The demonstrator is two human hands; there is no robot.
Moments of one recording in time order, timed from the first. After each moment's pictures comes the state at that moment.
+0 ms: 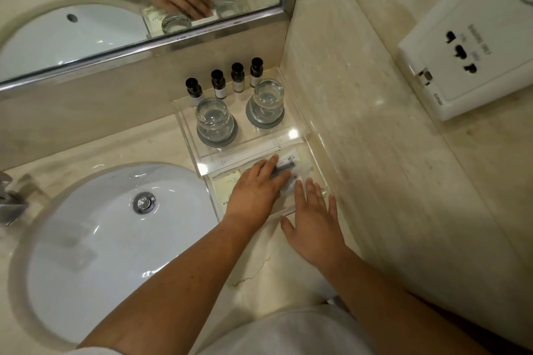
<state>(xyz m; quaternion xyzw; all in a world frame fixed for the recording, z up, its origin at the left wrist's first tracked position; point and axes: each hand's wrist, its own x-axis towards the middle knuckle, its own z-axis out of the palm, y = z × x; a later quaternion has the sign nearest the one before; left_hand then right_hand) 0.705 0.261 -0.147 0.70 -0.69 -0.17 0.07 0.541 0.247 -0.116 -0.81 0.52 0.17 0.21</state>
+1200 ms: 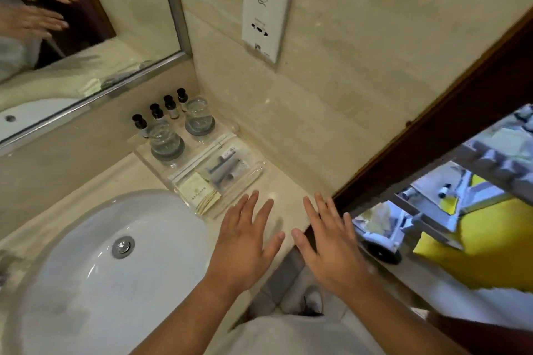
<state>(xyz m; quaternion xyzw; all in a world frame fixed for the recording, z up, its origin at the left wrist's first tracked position) 0.643 0.438 -0.040 0.60 -0.77 -0.19 0.11 0.438 0.444 -0.023 -0.72 0.67 -0.01 0.20</state>
